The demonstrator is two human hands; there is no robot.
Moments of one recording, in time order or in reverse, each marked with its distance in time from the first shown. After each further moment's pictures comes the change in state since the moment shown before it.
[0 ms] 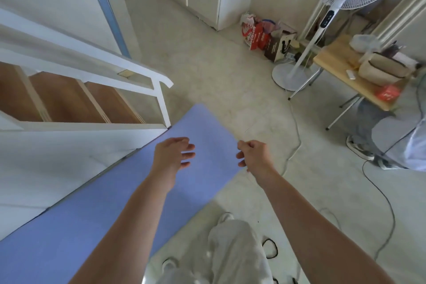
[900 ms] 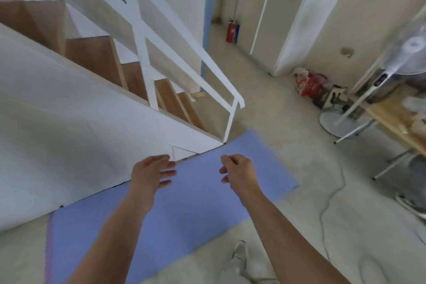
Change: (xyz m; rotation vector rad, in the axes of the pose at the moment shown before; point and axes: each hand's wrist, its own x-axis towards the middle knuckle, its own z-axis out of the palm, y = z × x) left_hand -0.231 -0.058 -0.393 -0.186 0.251 0.178; right_hand -0.358 -0.039 0.248 -0.071 -0.245 -0.250
